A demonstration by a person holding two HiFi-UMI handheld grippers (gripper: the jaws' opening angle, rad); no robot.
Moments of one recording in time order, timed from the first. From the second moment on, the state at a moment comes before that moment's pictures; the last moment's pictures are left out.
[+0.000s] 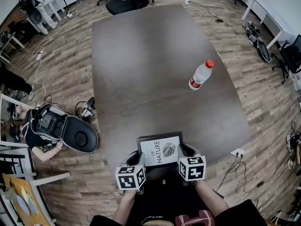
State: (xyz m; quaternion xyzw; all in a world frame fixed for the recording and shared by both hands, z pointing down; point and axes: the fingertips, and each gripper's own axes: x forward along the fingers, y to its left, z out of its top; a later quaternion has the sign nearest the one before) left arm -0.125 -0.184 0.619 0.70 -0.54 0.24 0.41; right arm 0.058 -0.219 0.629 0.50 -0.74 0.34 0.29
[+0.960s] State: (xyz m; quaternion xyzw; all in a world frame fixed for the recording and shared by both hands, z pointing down) left arm -0.121 -0.222 0.380 0.81 -0.58 -0.07 0.04; right arm 0.063 -0.249 0.370 0.54 -0.84 -0.01 -0.02
